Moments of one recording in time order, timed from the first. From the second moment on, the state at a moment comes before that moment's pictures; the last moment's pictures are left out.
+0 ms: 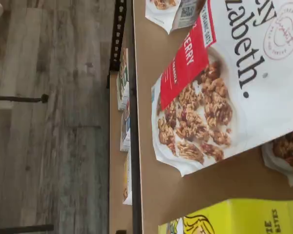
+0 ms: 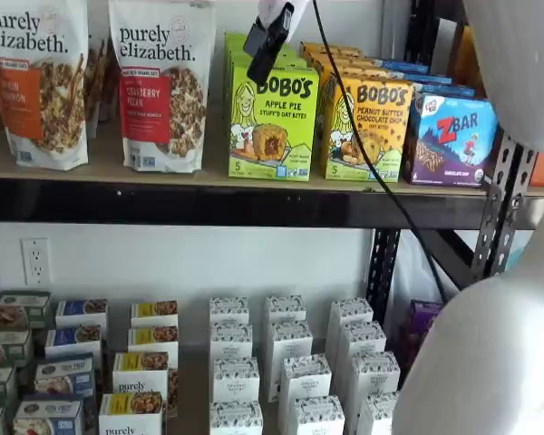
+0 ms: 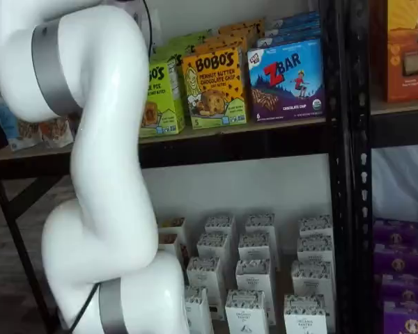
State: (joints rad) arm 0.28 -0.20 -1.51 0.36 1.41 -1.24
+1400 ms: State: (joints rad) arm 0.21 -0.12 -1.56 0.35 1.45 -1.33
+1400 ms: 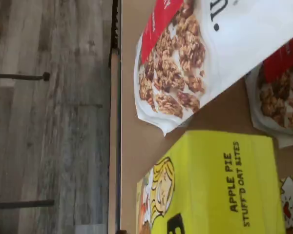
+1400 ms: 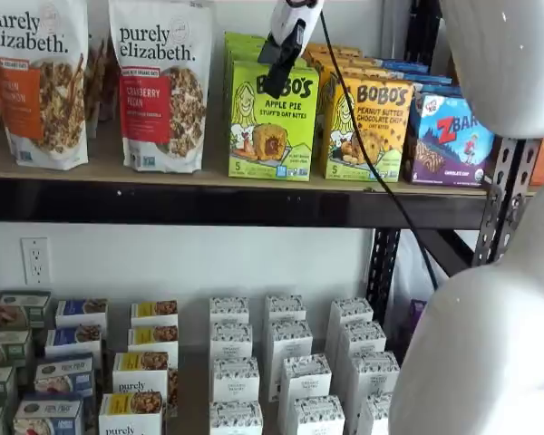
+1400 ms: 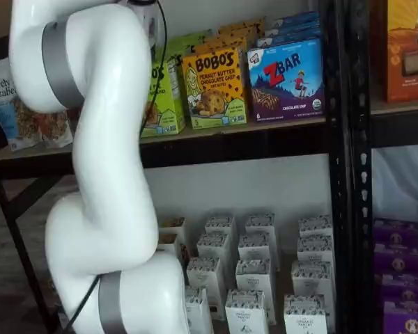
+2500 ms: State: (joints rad) arm 0.22 -0.09 -1.55 0.30 1.43 -1.33
